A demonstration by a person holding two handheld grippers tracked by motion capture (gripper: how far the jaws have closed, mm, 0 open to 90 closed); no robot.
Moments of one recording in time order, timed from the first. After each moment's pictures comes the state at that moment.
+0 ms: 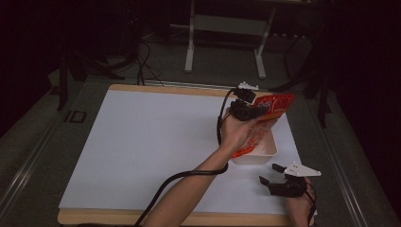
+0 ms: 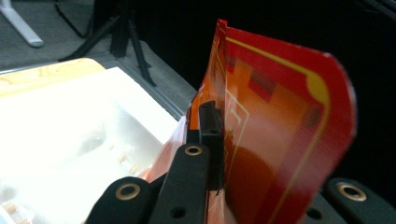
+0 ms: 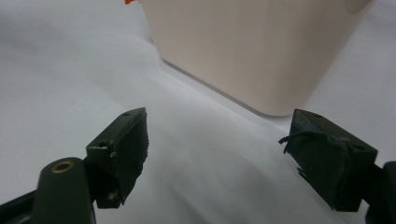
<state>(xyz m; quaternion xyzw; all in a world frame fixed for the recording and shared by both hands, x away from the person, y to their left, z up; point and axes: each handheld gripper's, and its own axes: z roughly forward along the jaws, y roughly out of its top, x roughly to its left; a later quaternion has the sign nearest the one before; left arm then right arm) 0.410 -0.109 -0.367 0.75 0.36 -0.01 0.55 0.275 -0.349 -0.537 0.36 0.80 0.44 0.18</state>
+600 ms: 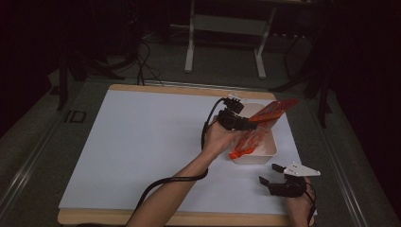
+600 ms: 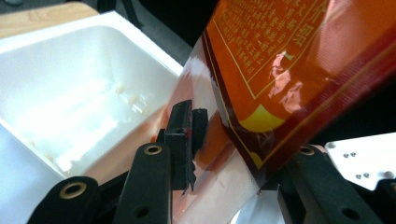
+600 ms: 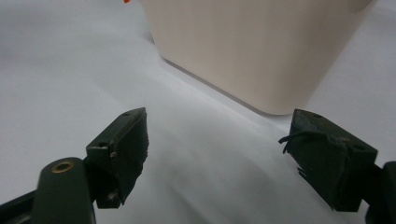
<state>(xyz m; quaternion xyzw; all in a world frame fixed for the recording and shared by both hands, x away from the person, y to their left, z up) 0.405 -0.085 -0.395 0.80 0.35 -0.05 0.48 0.275 -0.348 -0.538 0.36 0.80 0.44 0.18</state>
